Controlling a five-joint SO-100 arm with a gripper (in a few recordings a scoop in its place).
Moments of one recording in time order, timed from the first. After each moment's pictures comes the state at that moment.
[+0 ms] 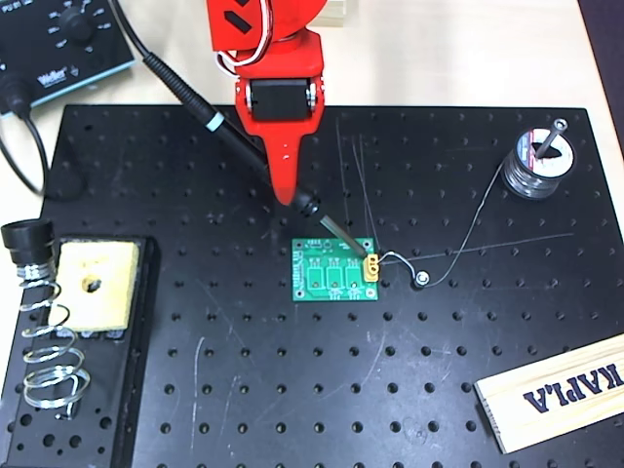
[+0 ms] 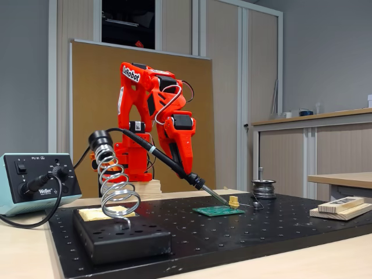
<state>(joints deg) -10.0 98.8 121.9 43.8 -1.5</state>
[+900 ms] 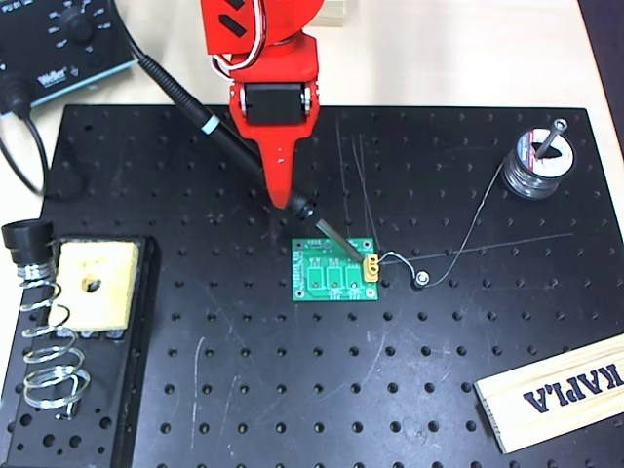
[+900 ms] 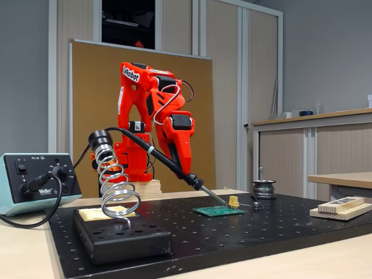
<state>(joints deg) -9.1 97.7 120.9 43.8 -1.5</state>
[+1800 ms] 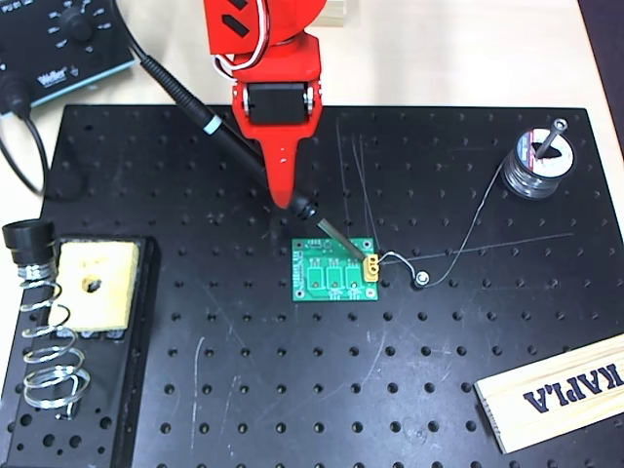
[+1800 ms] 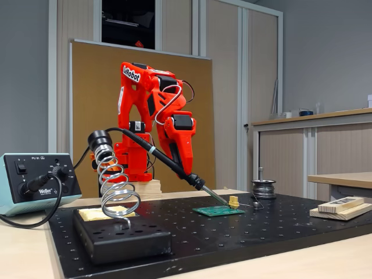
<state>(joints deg) -9.5 97.7 120.9 43.8 -1.5</state>
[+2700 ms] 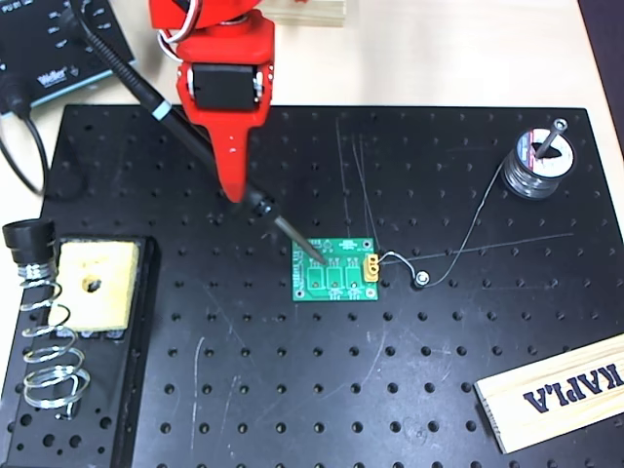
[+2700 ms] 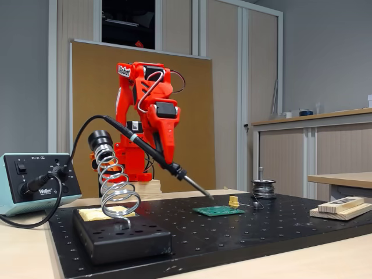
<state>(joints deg) -3.3 97.6 114.2 49.8 -7.2</state>
